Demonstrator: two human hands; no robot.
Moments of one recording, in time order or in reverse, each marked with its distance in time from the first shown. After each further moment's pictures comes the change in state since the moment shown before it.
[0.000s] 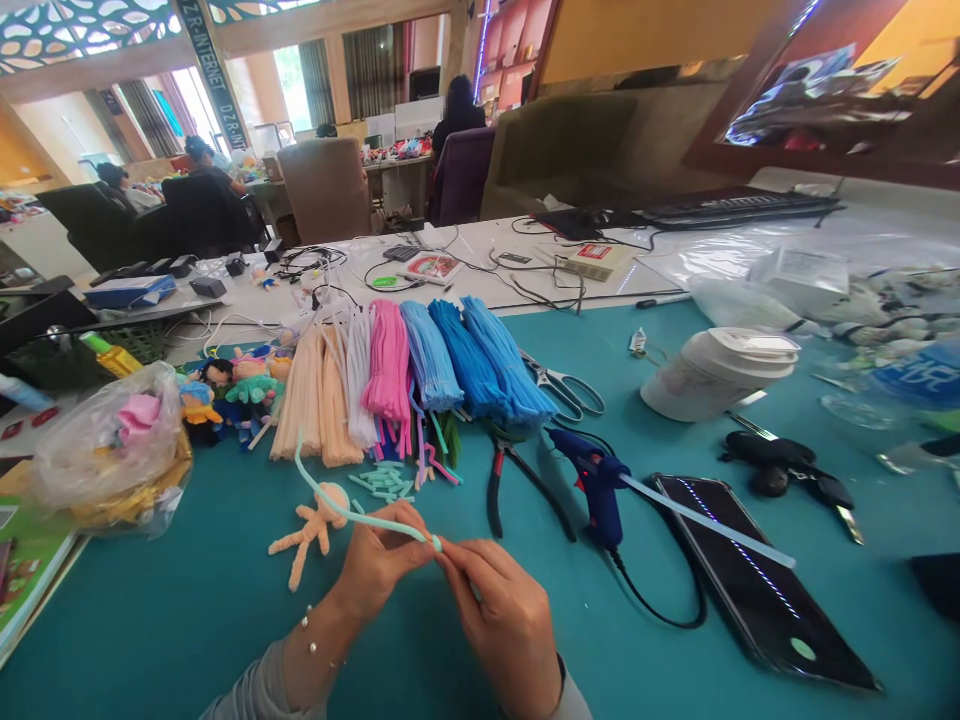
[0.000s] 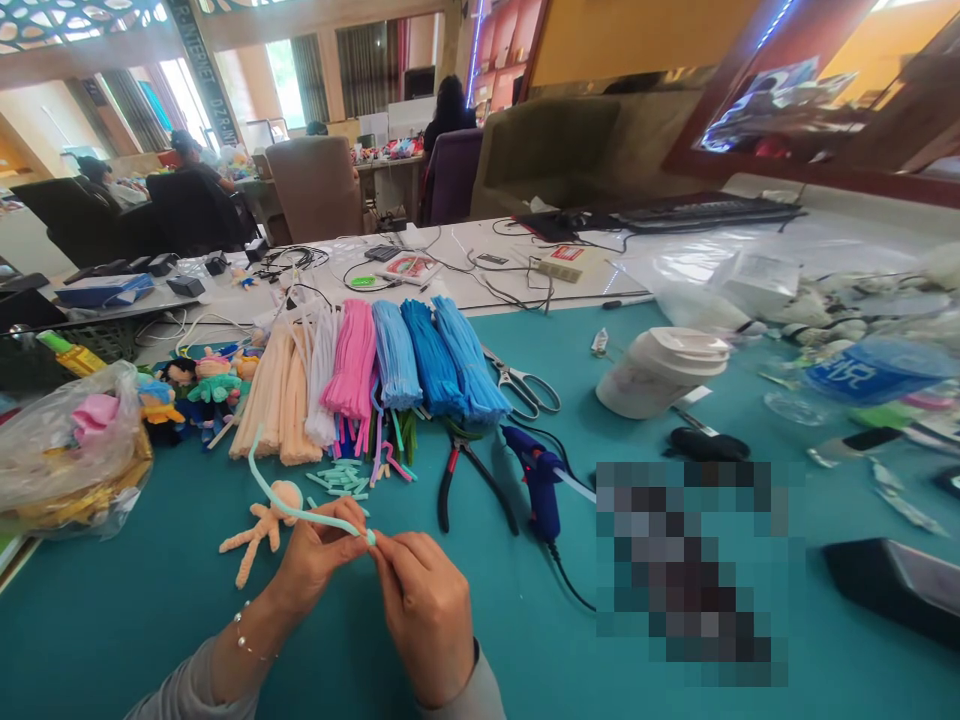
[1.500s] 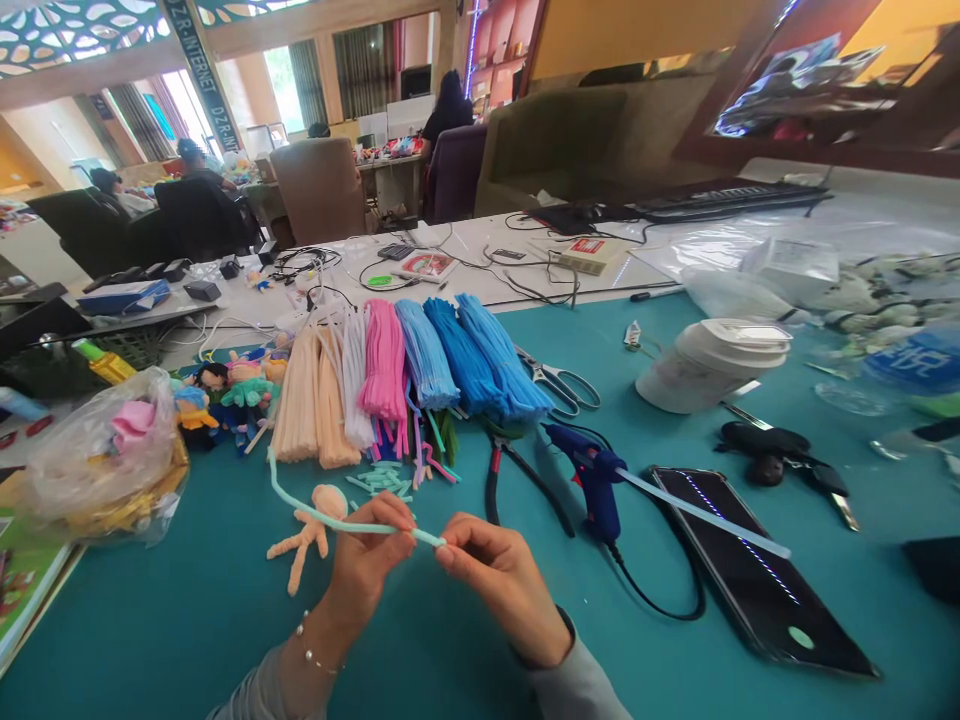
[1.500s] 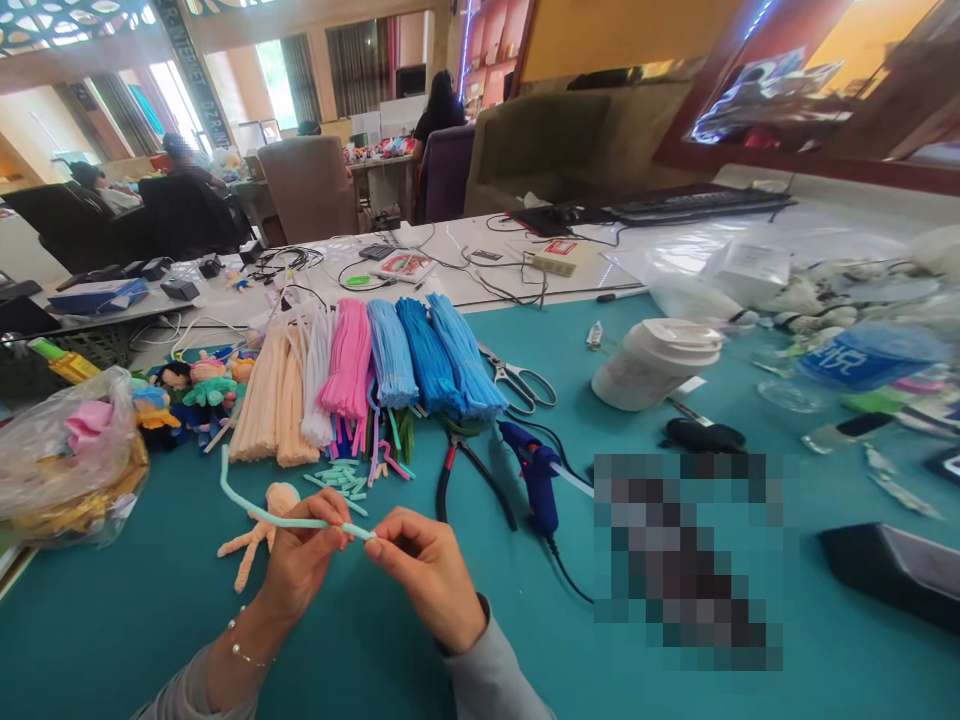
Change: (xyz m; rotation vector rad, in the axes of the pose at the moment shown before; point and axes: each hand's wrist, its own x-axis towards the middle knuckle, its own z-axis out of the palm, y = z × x) left_hand -0.002 0.006 -0.004 -0.032 0.085 0.133; right_hand 0.024 0.013 -0.007 0.879 -0.304 0.752
